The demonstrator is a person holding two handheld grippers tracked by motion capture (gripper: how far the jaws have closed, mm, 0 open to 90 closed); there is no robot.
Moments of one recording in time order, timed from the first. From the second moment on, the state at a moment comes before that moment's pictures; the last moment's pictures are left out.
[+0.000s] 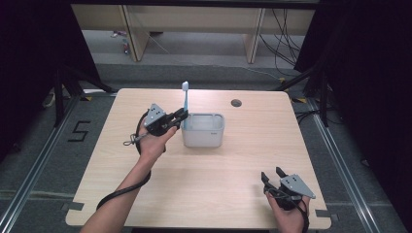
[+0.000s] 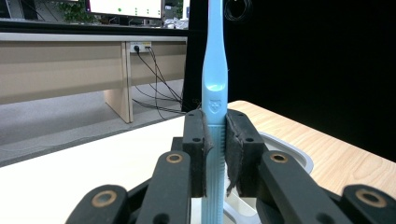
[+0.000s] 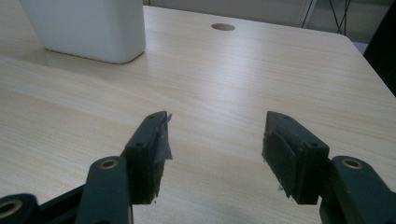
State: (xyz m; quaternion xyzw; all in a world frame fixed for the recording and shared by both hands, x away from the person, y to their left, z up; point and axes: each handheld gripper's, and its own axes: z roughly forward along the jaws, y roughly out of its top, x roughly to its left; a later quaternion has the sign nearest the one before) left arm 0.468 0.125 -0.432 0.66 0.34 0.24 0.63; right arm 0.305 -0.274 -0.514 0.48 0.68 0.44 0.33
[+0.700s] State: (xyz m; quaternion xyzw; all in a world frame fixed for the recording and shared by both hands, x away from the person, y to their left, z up) left arm 0.470 0.126 -0.443 0.66 0.35 0.24 0.62; right arm 0.303 -0.272 -0.513 0.49 0.67 0.44 0.33
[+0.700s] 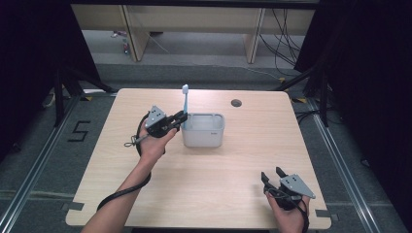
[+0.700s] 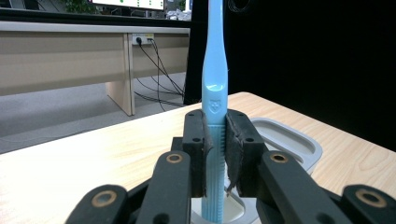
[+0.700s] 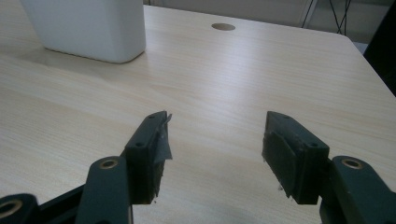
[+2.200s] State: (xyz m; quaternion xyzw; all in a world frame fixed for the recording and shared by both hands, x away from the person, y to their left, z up) left arm 0.469 0.124 -0.453 0.69 0.37 0.23 0.58; right arm 0.306 -0.273 -0.514 0.48 0.68 0.44 0.34
